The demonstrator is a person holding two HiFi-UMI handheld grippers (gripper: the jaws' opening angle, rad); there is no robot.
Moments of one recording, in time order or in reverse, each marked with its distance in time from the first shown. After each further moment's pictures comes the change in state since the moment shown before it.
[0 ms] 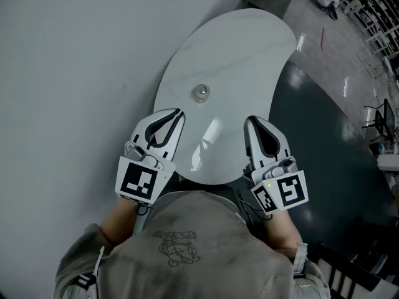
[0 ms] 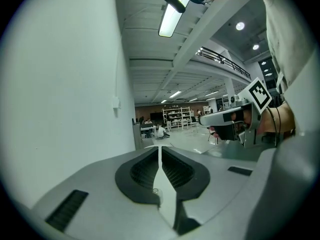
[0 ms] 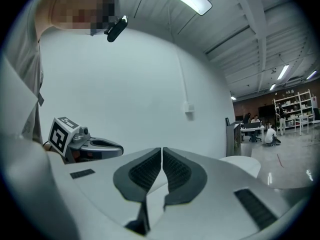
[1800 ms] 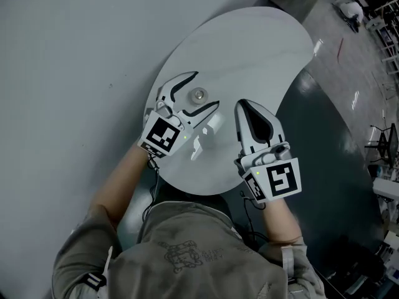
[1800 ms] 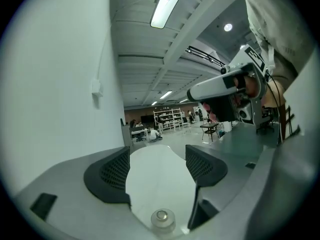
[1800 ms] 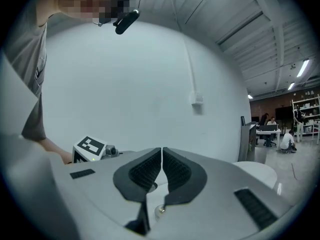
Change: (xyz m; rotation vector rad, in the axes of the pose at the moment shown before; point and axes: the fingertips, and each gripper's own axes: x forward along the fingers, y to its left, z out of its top) left arm 0.170 0.020 -0.053 0.101 -0.053 -0.115; right arm 0.099 -0.055 -0.013 -0.088 0.036 0.151
